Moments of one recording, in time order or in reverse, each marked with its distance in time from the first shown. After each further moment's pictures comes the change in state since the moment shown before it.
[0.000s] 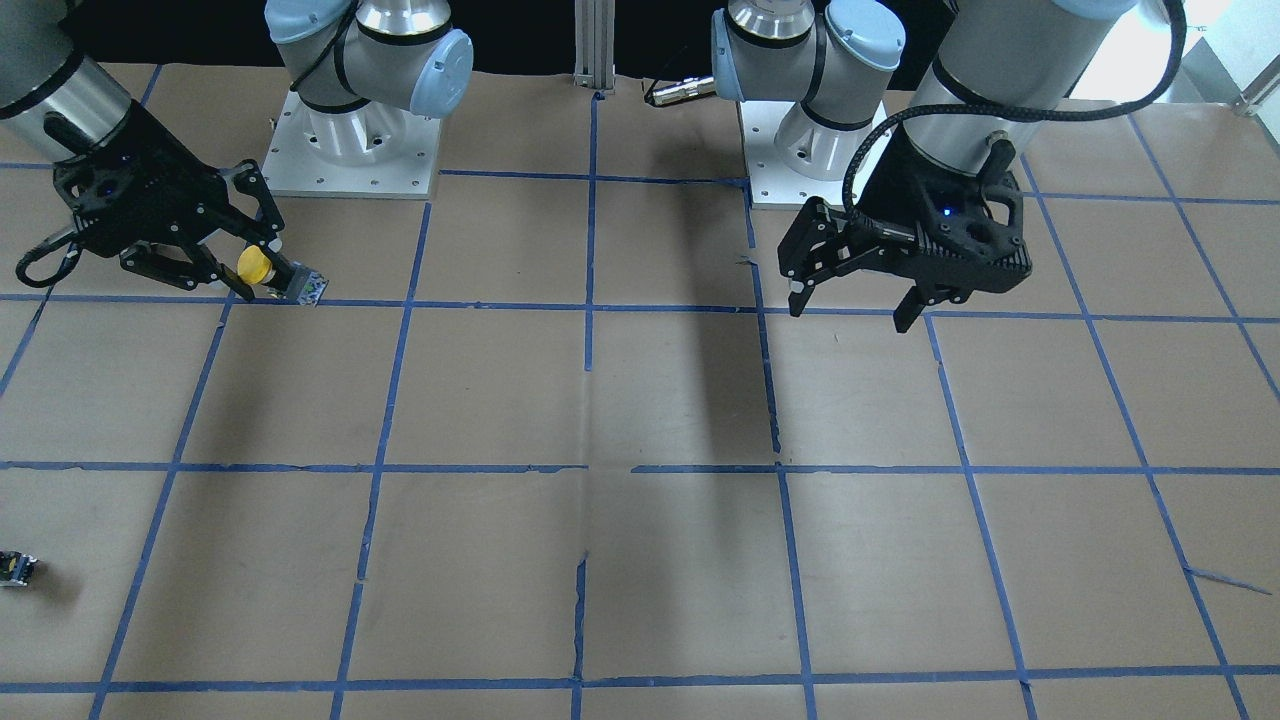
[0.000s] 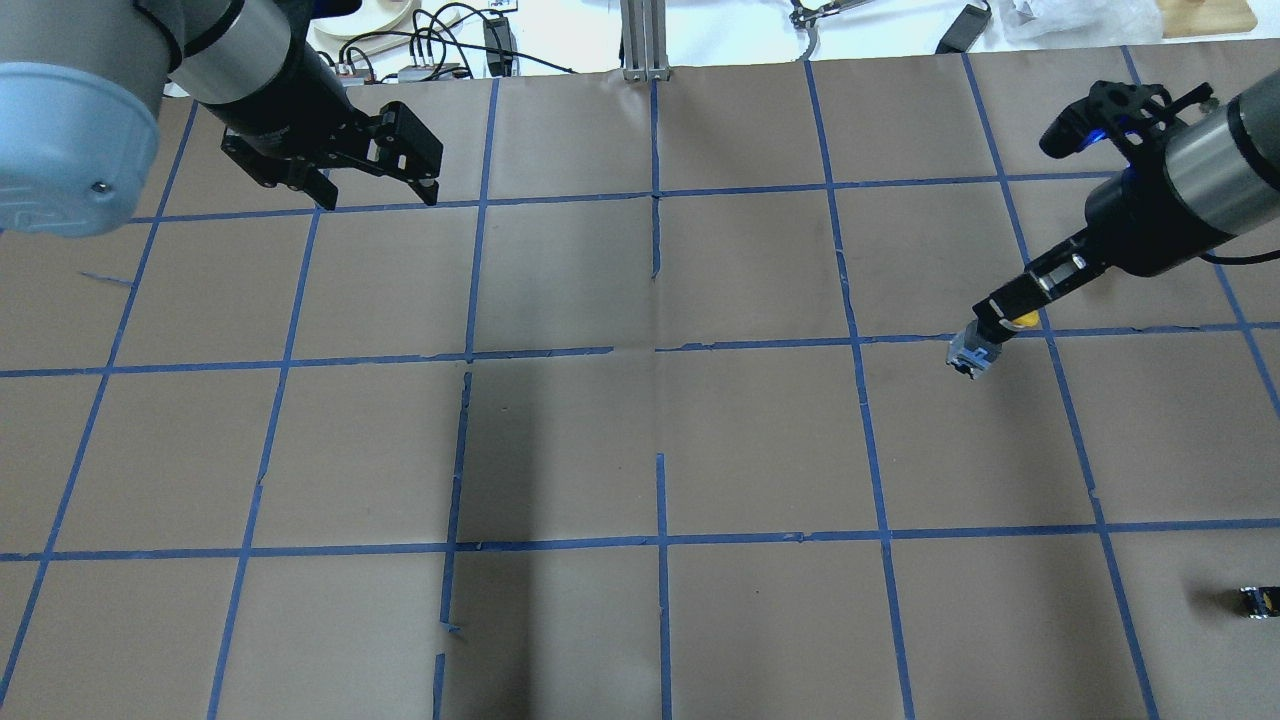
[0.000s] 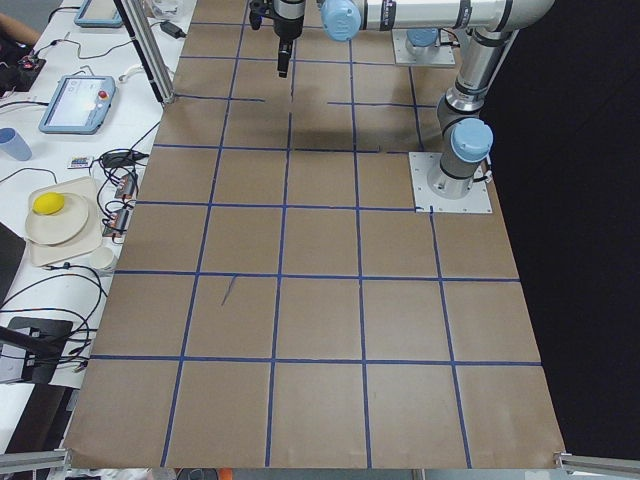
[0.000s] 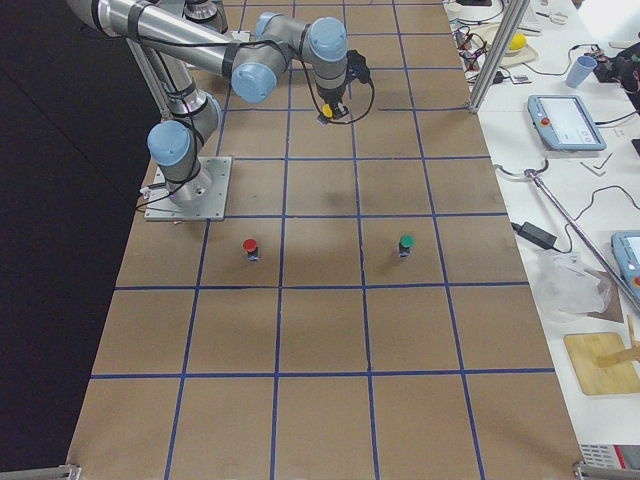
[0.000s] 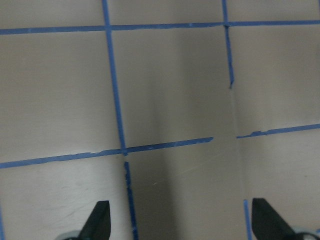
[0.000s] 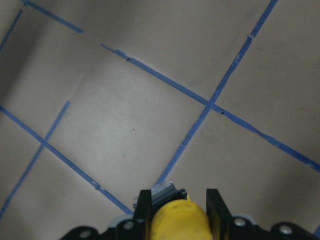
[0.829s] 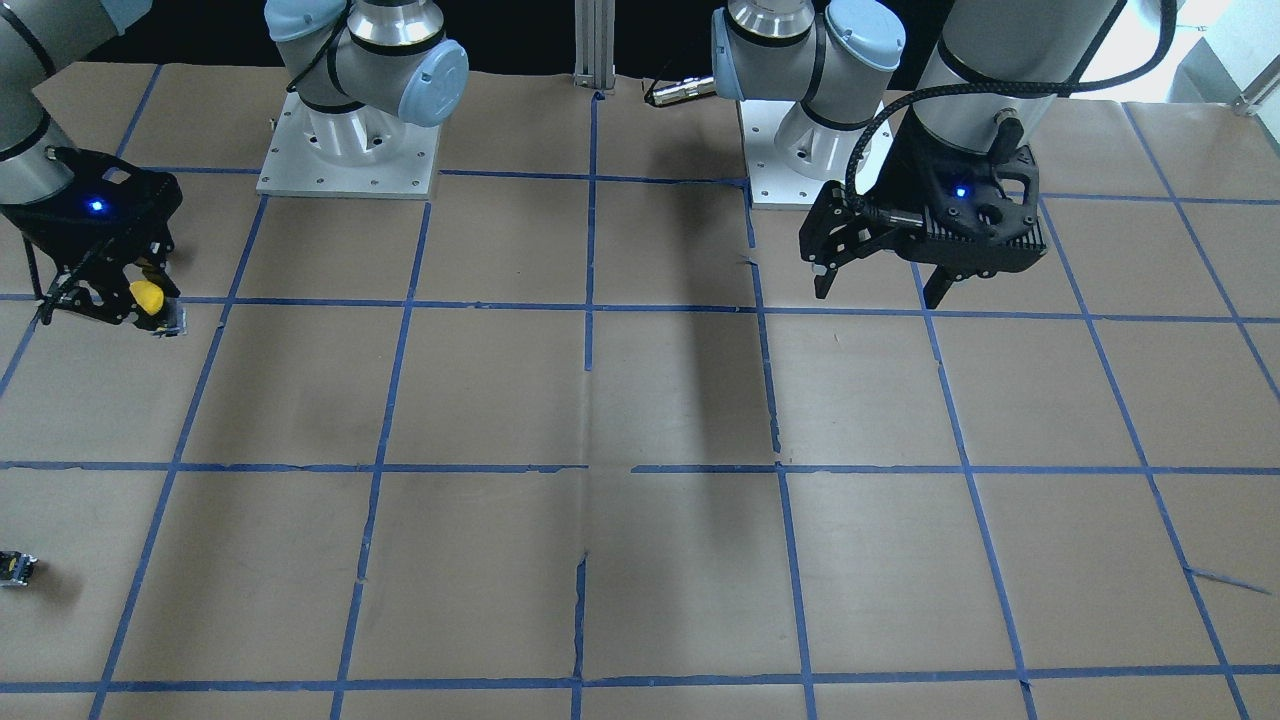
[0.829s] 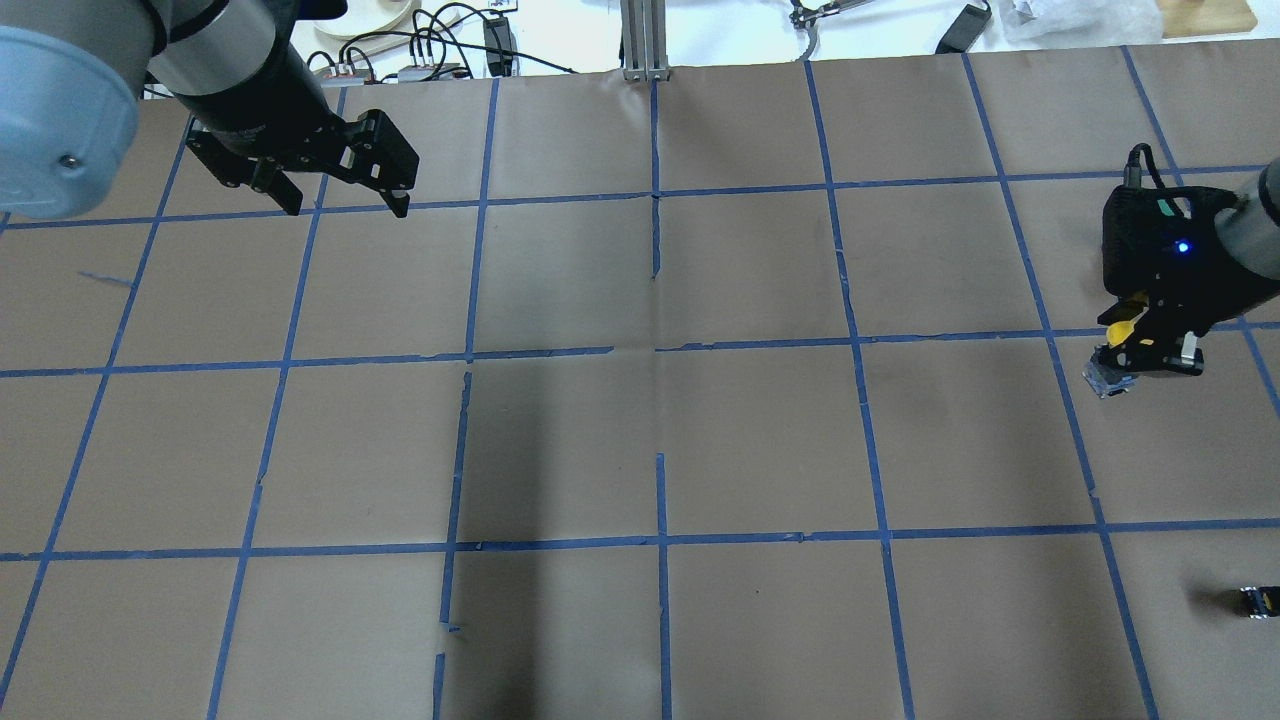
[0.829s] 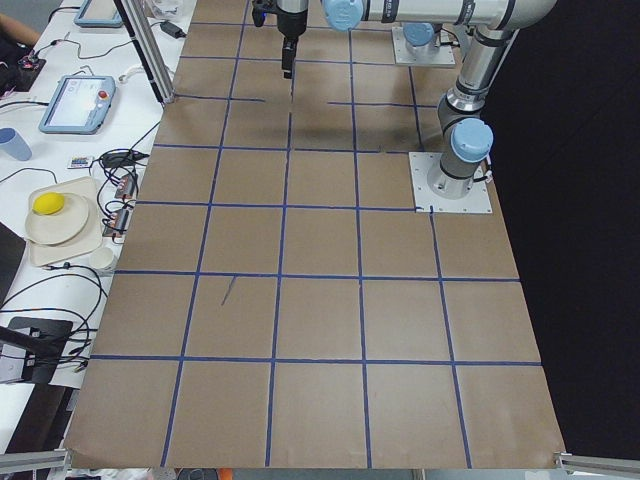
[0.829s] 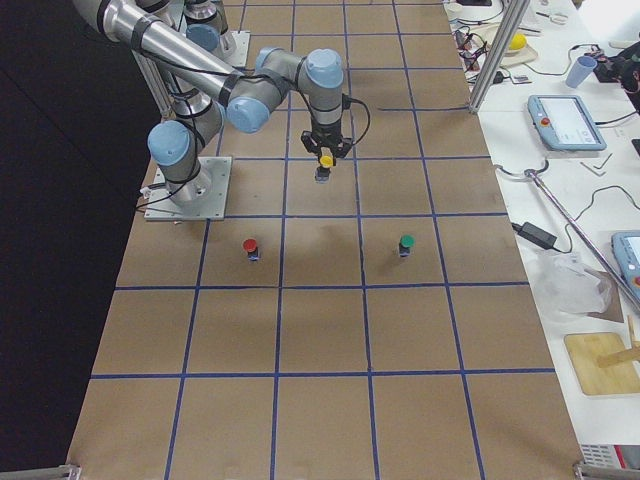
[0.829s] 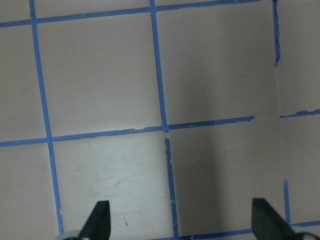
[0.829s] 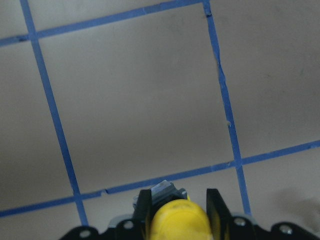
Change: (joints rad) left arm -0.004 -0.003 0.026 -0.064 0.061 0.008; right arm -0.134 0.060 0.091 -0.238 -0.240 -0.872
